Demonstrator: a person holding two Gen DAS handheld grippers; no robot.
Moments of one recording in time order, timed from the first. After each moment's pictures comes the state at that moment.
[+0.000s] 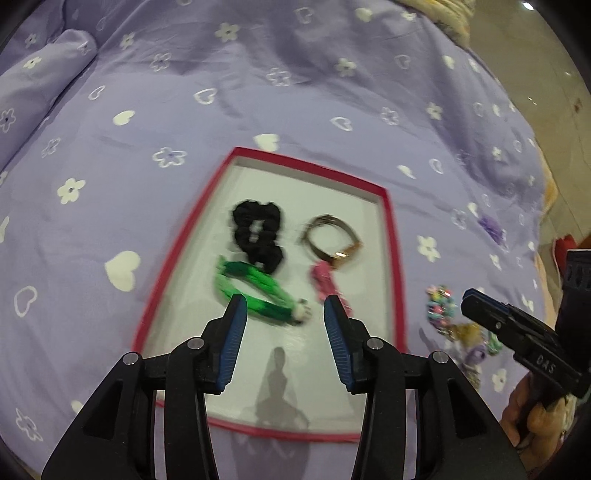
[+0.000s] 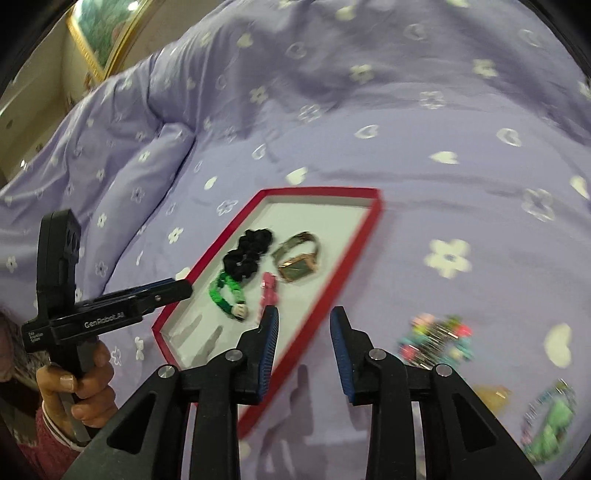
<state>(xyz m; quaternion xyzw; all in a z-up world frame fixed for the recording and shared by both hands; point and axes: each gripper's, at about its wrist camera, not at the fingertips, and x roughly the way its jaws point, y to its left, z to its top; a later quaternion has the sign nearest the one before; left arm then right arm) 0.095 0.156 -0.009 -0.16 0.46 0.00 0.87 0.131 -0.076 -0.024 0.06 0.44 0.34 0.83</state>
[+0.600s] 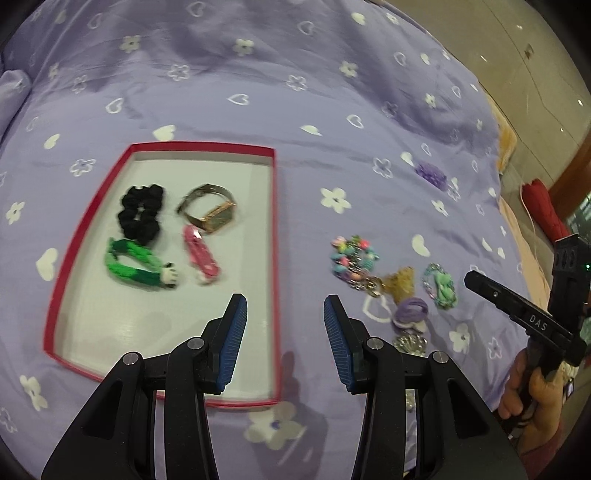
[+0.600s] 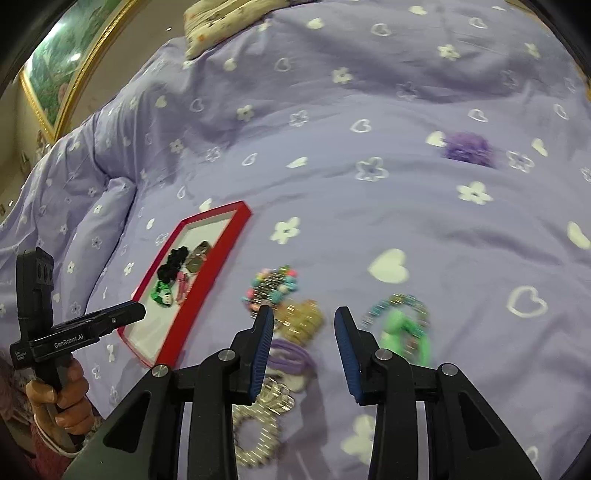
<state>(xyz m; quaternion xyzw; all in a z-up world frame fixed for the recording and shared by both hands) 0.082 0.050 0.000 -0.11 0.48 -0.09 0.87 0.098 -0.224 -0.027 0.12 0.43 0.22 0.87</state>
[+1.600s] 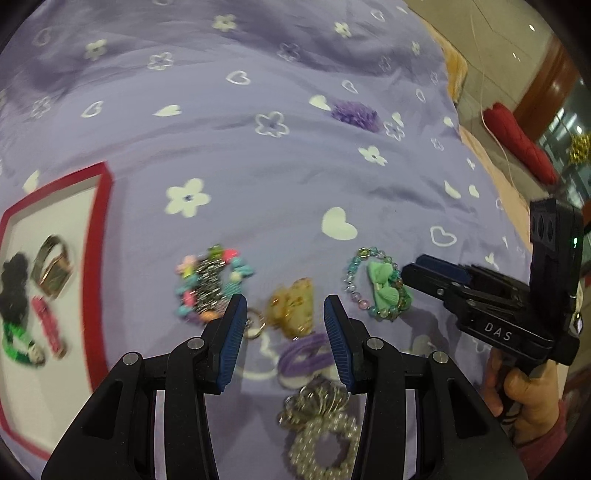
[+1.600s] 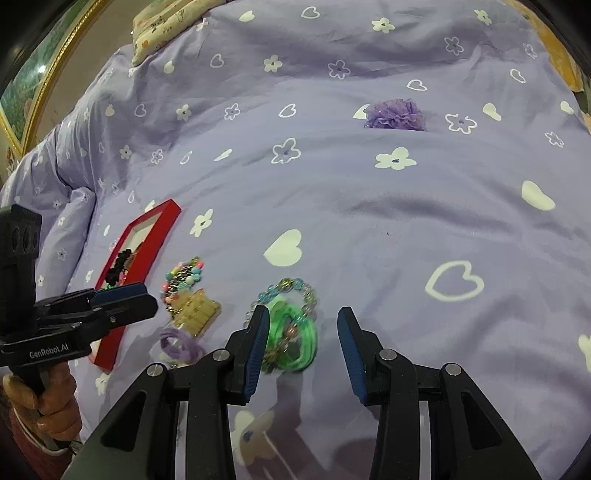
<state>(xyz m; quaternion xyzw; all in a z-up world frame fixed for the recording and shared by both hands) 0.142 -0.089 -0.022 -0.01 0.51 -0.20 0.83 0.116 -0.283 -0.071 0.12 0.46 0.17 0.87</state>
